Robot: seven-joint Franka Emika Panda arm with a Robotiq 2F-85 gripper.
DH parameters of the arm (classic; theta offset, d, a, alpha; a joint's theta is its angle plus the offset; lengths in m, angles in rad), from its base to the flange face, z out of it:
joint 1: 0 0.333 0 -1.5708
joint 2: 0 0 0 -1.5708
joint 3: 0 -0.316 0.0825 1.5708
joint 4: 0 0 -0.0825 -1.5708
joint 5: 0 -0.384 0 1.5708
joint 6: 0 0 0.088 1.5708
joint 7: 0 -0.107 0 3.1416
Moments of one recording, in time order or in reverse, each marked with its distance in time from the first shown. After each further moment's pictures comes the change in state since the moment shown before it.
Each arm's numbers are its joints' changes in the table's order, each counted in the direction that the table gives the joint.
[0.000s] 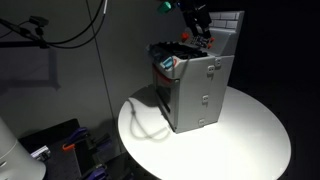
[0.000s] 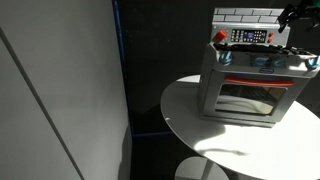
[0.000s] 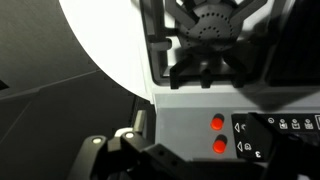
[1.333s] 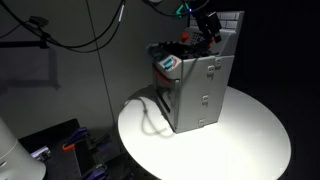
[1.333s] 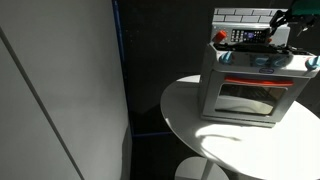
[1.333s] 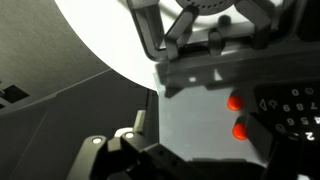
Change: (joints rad) arm 0.046 0.156 0.072 -0.157 0.036 -0.007 -0.142
